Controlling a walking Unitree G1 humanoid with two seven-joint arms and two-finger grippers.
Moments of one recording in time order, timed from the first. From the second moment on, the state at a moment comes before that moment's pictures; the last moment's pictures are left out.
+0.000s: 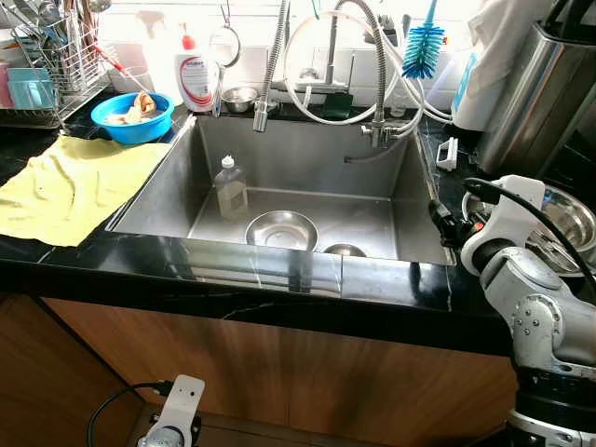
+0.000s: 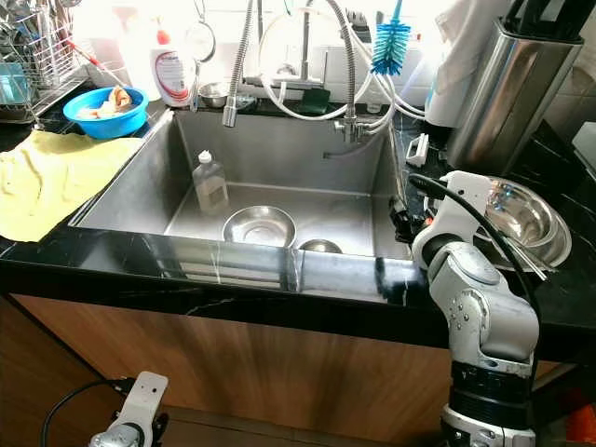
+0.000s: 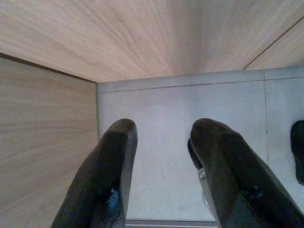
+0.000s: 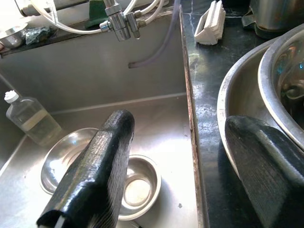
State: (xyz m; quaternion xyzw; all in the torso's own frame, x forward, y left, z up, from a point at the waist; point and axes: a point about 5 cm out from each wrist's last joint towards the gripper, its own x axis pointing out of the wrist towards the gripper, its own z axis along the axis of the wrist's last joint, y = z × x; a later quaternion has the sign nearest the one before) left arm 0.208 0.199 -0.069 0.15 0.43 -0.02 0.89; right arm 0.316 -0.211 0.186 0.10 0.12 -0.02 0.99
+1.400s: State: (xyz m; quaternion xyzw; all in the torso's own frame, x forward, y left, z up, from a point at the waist) left arm 0.206 0.200 -0.071 0.14 0.43 -0.03 0.89; right arm 0.265 -0.197 0.245 -0.06 -0.18 -0.05 0.98
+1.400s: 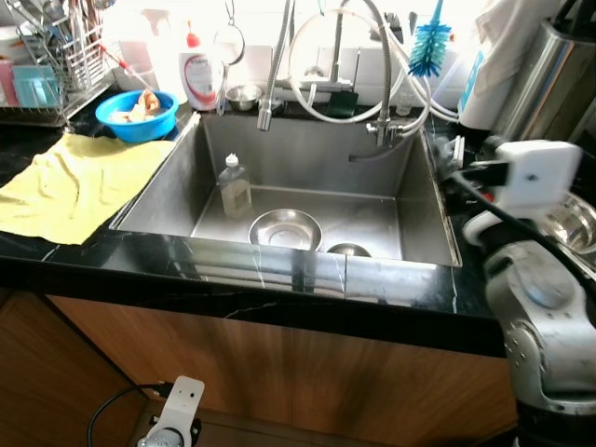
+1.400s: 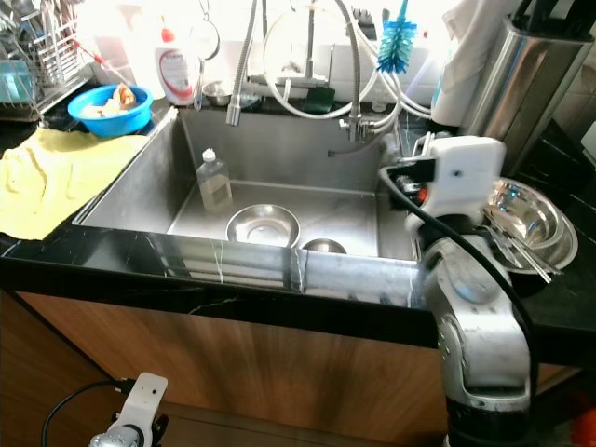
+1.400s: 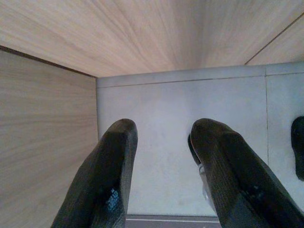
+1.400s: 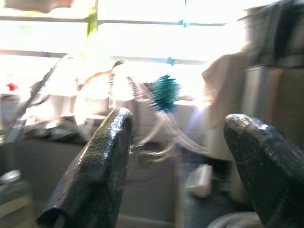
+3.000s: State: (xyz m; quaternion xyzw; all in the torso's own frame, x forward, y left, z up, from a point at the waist) left arm 0.206 0.200 -0.070 0.16 0.43 -0.04 0.89; right arm 0.180 -0.244 0.162 0.07 -0.10 -0.32 0.94
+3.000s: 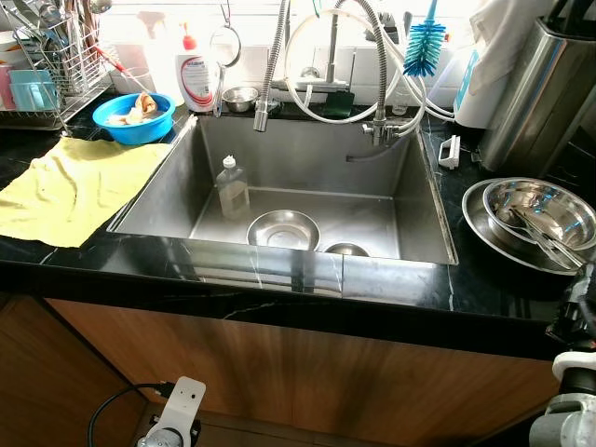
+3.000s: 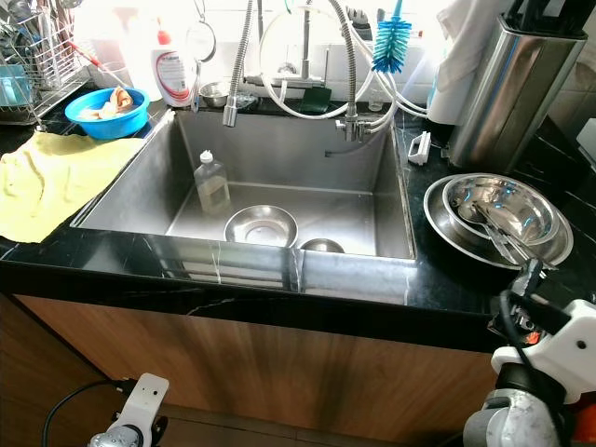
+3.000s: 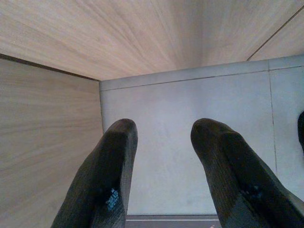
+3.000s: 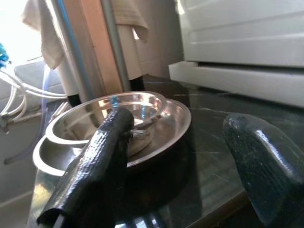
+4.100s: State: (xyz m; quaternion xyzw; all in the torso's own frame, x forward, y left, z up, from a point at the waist) left arm 0.206 0.200 -0.070 0.16 0.43 -0.04 0.89; right arm 0.202 -0.233 0.162 0.16 -0.10 -0.28 0.94
